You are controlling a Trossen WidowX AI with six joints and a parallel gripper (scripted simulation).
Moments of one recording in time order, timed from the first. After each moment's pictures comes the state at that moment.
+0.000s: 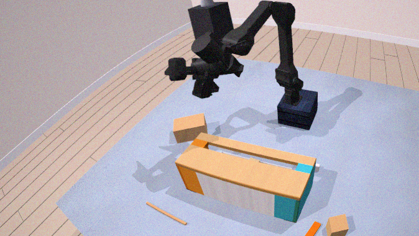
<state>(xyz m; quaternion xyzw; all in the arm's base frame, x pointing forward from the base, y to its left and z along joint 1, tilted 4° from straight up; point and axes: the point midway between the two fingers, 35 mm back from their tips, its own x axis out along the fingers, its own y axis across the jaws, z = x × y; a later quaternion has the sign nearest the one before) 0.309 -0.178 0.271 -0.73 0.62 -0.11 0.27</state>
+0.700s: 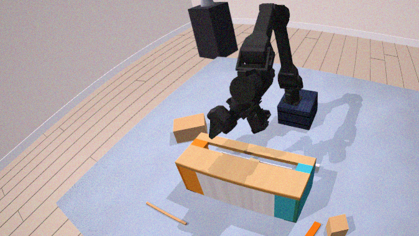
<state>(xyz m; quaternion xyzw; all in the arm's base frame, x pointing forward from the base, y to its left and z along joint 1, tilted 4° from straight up) 0.363 0.002 0.176 -0.76 0.47 0.22 0.40</state>
